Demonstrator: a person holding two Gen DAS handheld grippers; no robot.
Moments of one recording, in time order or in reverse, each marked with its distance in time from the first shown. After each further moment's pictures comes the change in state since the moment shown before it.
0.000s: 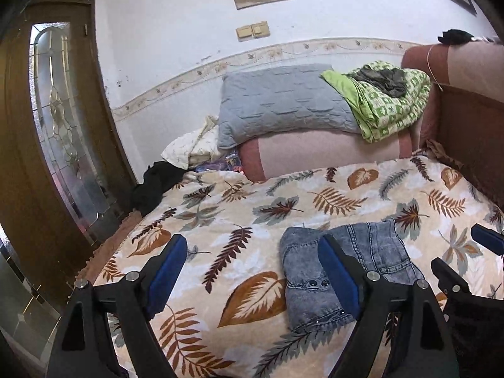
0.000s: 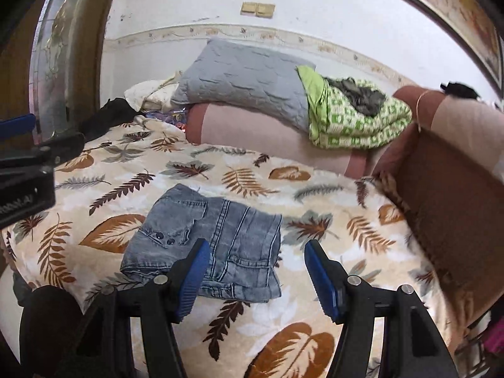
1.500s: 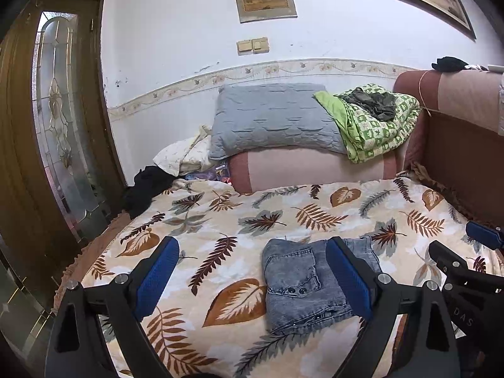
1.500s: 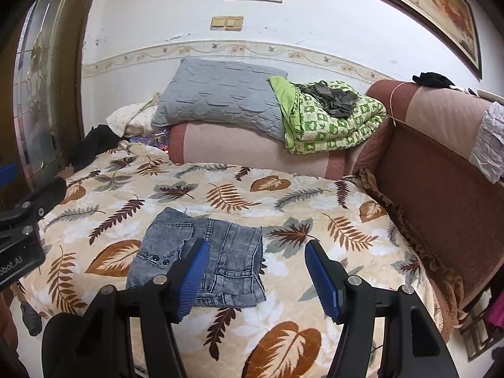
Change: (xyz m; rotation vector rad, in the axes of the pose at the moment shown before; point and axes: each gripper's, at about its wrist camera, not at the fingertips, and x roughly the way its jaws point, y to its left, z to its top) left arm -0.034 0.004 0.009 -0.068 -0.042 -0.078; right arm -0.035 -0.029 0.020 0.129 -0.020 -0.048
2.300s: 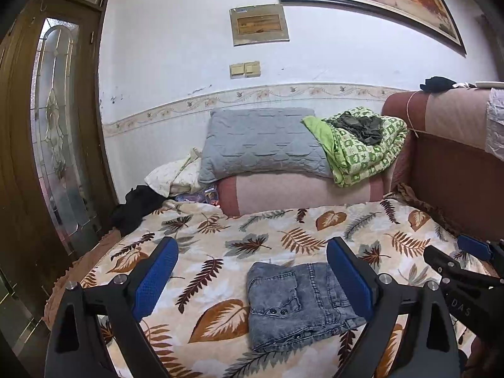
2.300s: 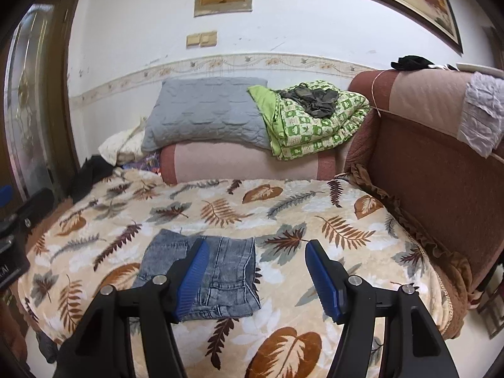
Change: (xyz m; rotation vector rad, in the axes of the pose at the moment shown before) left arm -0.023 -0.016 0.016 -0.020 -0.106 -0.054; right arm -0.014 -0.042 0.003 0.149 -0.070 0.016
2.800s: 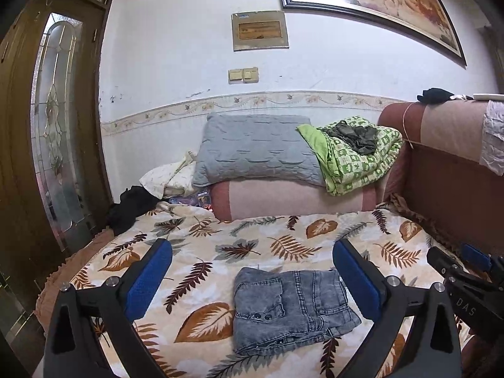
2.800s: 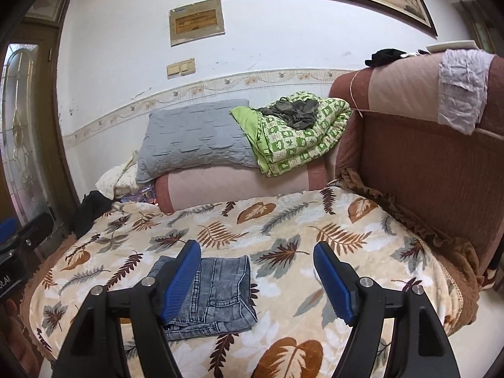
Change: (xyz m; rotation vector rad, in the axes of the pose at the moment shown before) left arm -0.008 -0.013 0.004 -0.033 -0.019 -0.018; right arm -0.011 -0.034 -0.004 0.120 -0.079 0.009
